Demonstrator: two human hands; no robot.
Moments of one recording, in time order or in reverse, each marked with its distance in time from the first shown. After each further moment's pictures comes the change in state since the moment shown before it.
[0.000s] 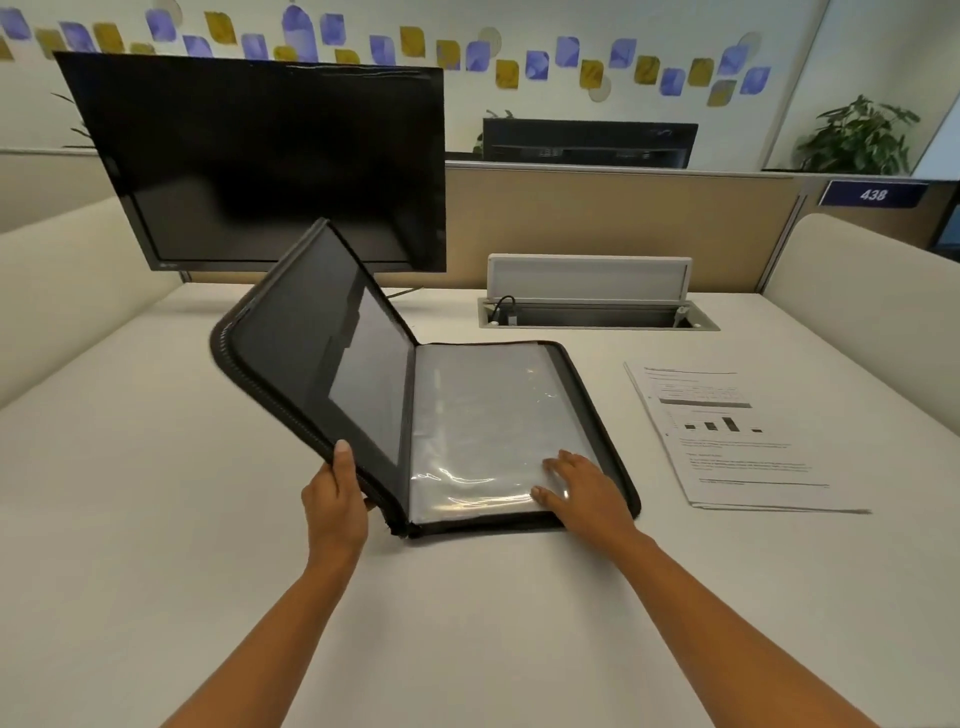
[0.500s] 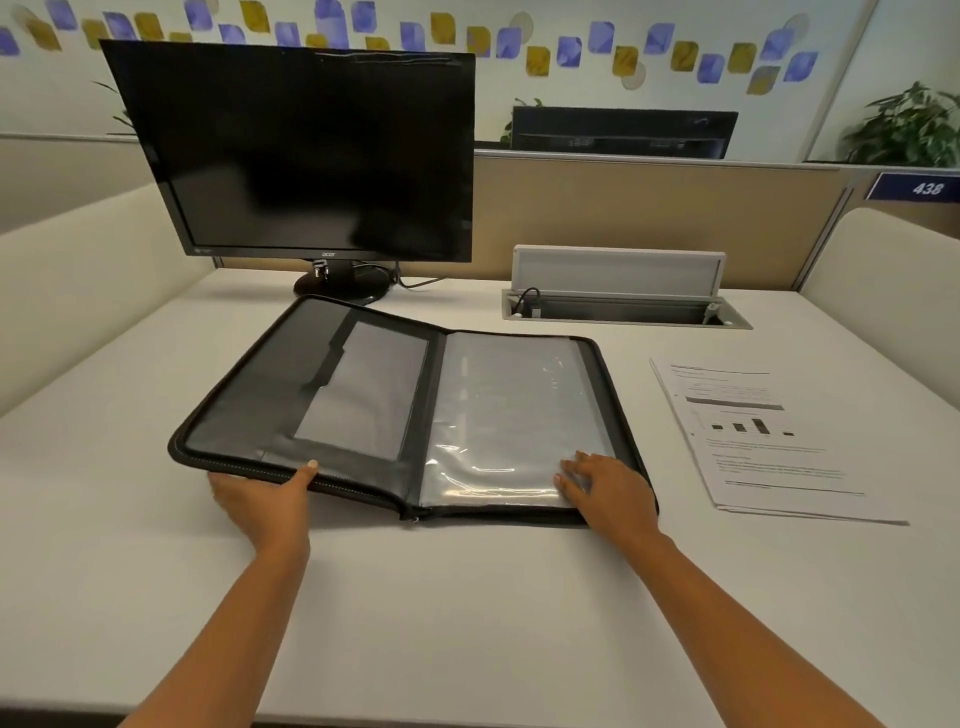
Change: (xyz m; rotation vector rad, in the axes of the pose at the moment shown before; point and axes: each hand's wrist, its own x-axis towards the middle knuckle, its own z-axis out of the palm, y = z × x) left_hand 0.034 -0.018 -0.060 0.133 0.453 -0.184; right_hand -0.003 -0.001 0.000 -0.068 0.138 -0.036
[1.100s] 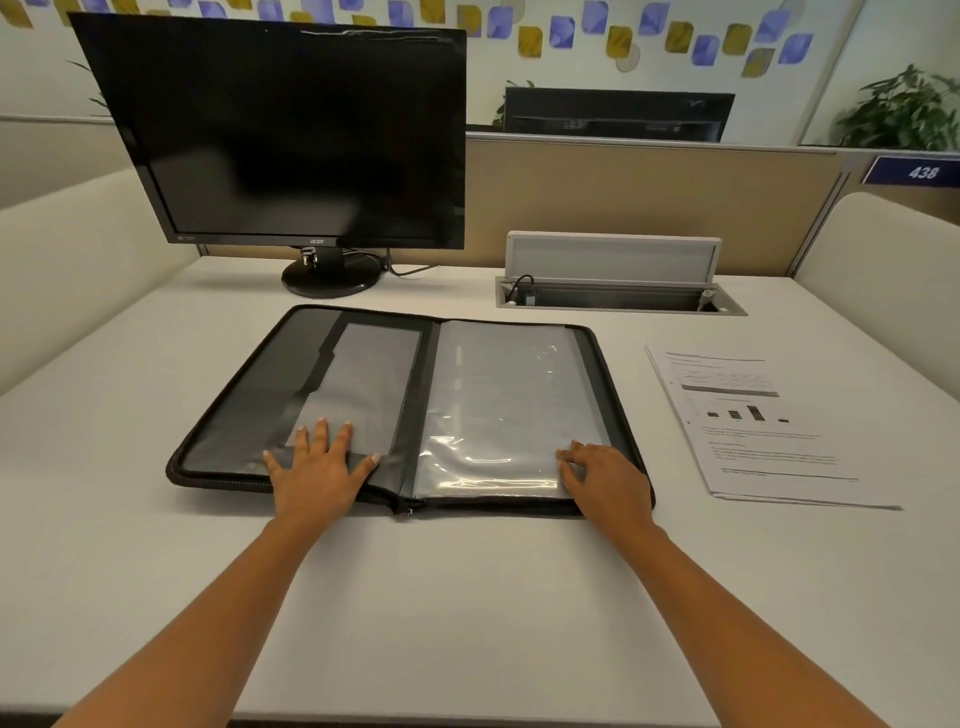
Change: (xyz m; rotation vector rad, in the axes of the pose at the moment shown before) left_hand 0.014 -0.009 0.033 1.230 -0.585 0.589; right_hand -0.002 -0.008 -0.001 0.029 0.108 0.031
